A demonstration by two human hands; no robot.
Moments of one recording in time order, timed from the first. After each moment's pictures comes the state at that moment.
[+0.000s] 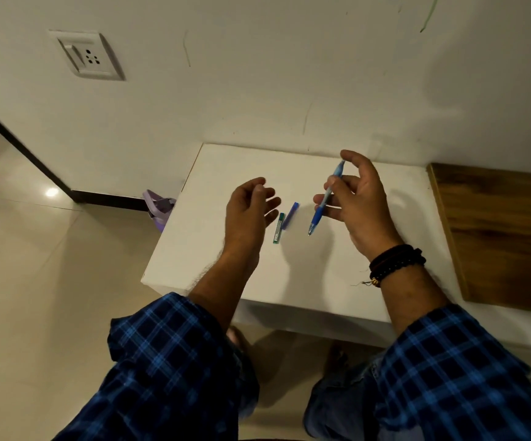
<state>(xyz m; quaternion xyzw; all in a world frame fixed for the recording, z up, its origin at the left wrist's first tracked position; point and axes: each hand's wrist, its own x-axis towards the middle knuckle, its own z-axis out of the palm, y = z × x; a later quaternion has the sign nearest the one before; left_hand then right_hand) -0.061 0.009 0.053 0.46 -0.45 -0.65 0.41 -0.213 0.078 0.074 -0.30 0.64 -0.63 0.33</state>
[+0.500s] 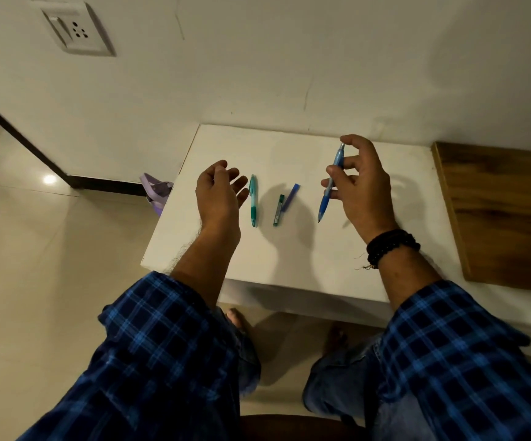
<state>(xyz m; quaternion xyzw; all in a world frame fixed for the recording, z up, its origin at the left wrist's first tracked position) -0.042 -0.016 0.049 0.52 -0.31 -0.64 0.47 -0.224 0.081 0.051 -0.40 0.70 -0.56 0.19</state>
